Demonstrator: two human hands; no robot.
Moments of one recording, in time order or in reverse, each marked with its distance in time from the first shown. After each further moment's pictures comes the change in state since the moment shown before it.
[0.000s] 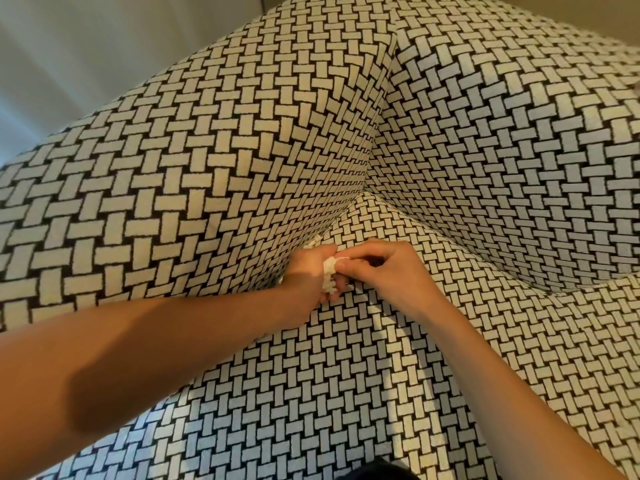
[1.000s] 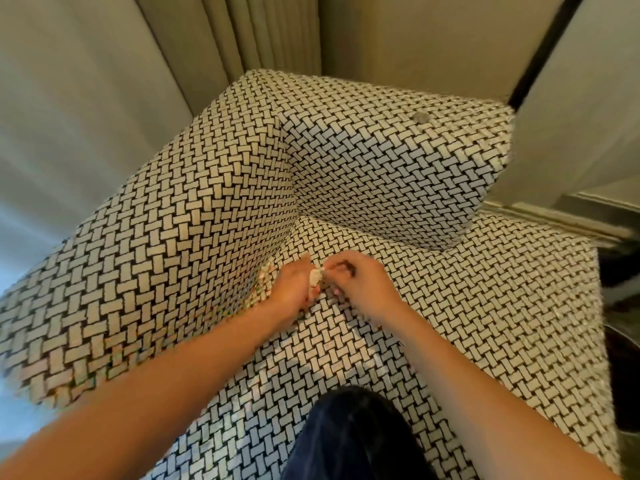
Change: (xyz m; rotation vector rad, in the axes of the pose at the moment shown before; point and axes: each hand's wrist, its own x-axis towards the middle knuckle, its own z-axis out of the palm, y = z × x) left_hand -0.063 0.002 0.037 0.384 -0.169 0.227; right_hand -0.096 -0.033 -0.020 -0.100 0.254 0.114
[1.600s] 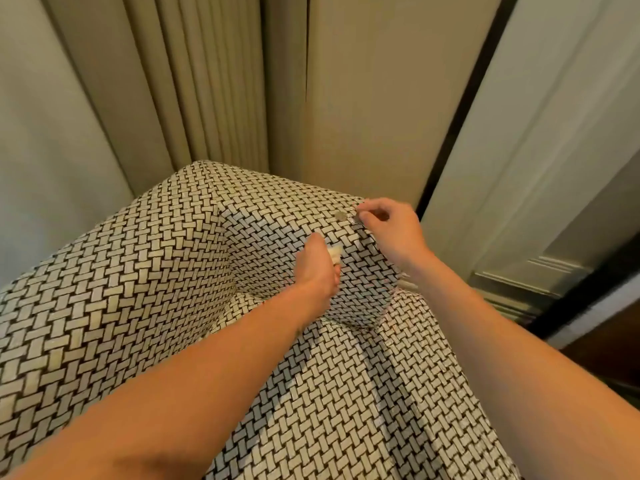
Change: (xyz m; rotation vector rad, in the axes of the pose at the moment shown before) left_hand 0.005 0.180 0.111 -0.540 -0.009 0.019; right_hand 0.059 -0.085 -0.207 -0.165 0.518 -0.223
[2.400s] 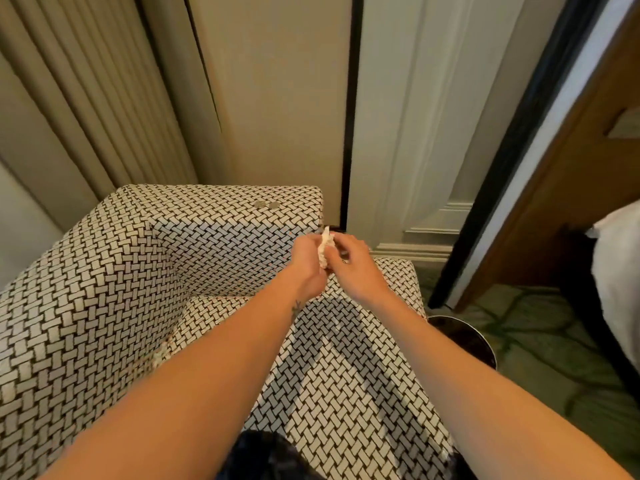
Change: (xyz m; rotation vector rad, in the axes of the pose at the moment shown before) left_hand -0.089 -0.046 0.074 -0.031 -0.337 -0.091; right_hand -0.155 0.036 -0.050 0.083 0.053 0.091
